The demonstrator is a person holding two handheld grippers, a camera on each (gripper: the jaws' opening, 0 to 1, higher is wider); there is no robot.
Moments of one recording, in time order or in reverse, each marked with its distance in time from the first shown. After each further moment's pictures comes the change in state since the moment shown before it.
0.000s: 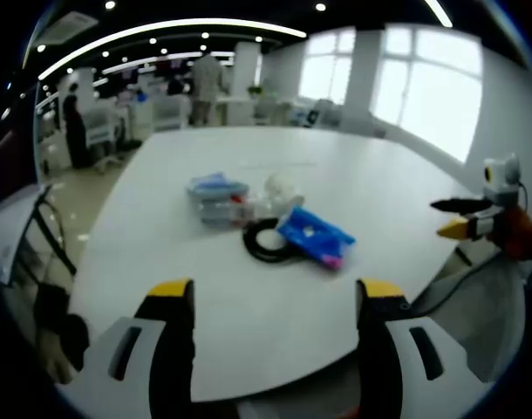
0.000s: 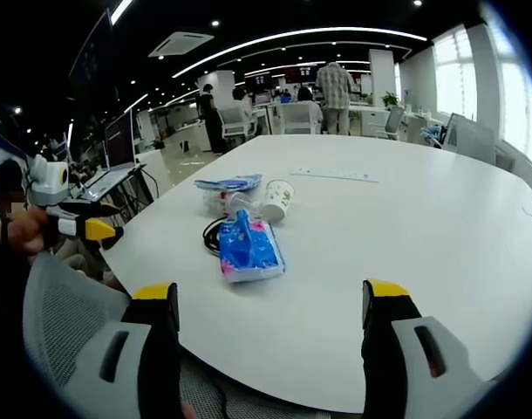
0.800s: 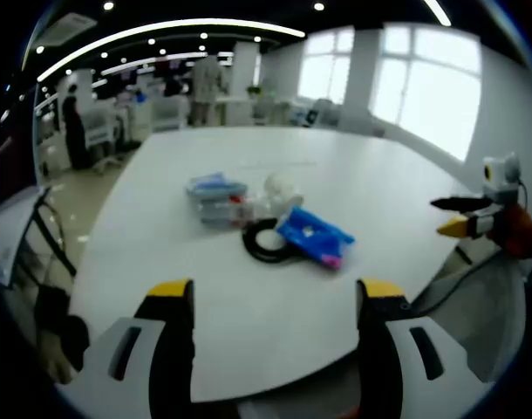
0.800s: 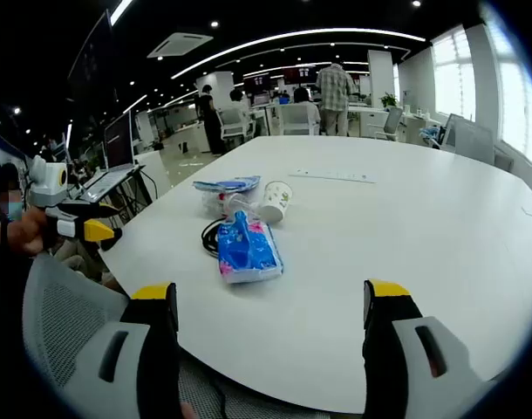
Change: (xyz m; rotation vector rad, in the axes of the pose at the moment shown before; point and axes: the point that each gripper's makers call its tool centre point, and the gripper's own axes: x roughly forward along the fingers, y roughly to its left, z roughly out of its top) left arm 0.000 0.000 0.000 0.009 0.003 -0.001; right arm 0.001 -0.002 0.001 0.003 -0.007 -0.005
